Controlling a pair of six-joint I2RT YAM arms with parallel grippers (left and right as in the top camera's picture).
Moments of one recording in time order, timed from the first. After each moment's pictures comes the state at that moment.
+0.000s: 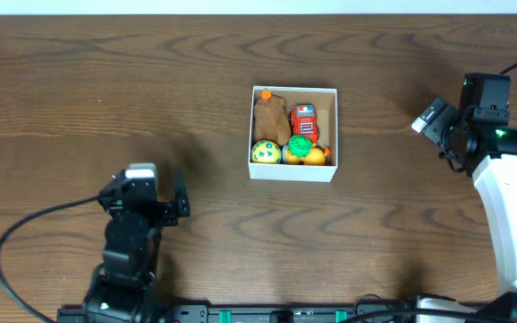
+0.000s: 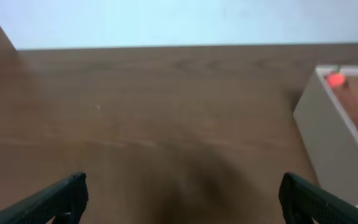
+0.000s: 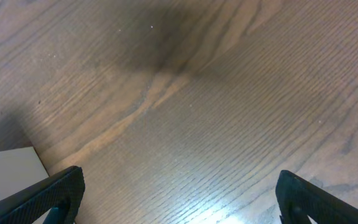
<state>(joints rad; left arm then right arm) -0.25 0.41 0.31 -0.24 -0.28 -0.06 -0.11 1.42 1.15 -0.78 0.15 0.58</state>
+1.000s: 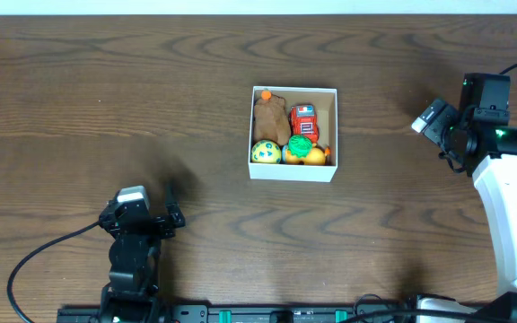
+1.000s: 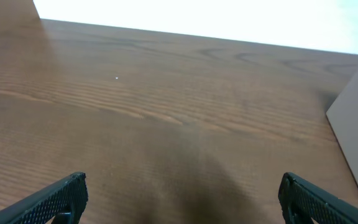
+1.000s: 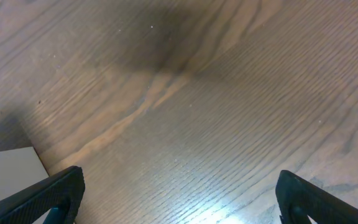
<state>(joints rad) -0.15 0.16 0.06 -0.19 -0.27 -0.15 -0.11 1.42 1.15 -0.78 0.15 0.58</state>
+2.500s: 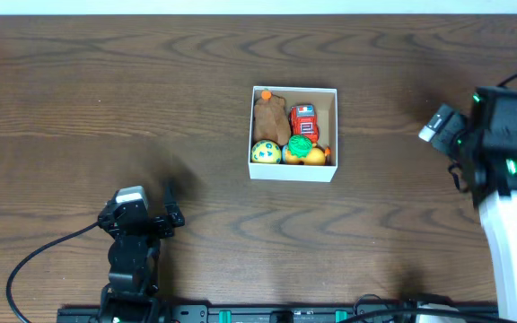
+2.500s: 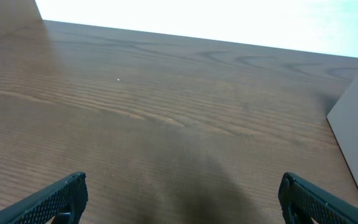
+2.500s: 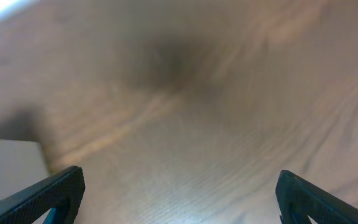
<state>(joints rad) -0.14 0.16 0.06 -0.19 -0.27 -0.15 -0.09 1.18 1.09 -0.75 0.21 0.41</state>
